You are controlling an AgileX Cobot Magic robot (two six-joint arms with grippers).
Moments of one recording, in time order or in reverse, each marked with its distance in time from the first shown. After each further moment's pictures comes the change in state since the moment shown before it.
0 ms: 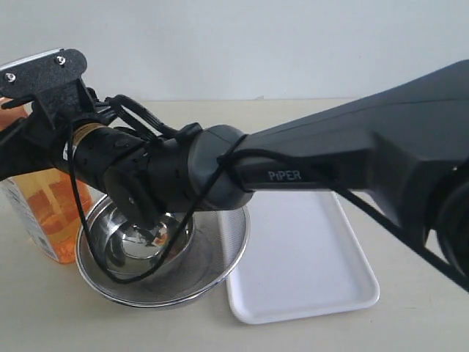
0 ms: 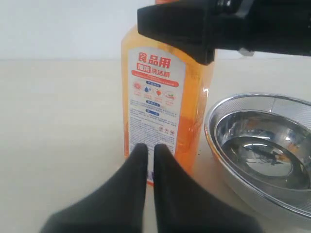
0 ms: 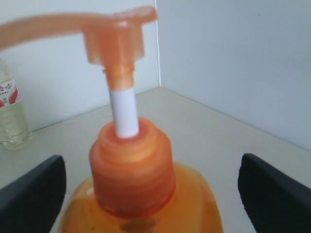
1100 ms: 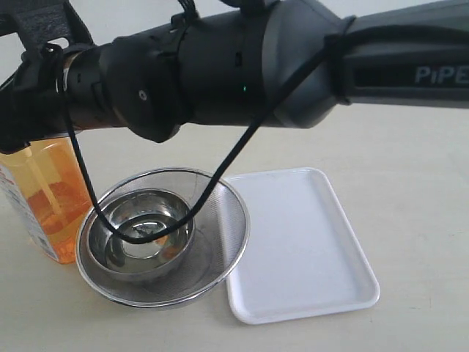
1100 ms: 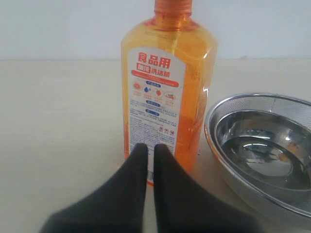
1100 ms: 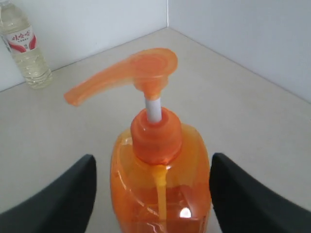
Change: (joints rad) left arm 0.000 0.000 0.000 0.000 0.000 0.000; right arm 0.000 -0.259 0.000 0.008 0.556 -0.018
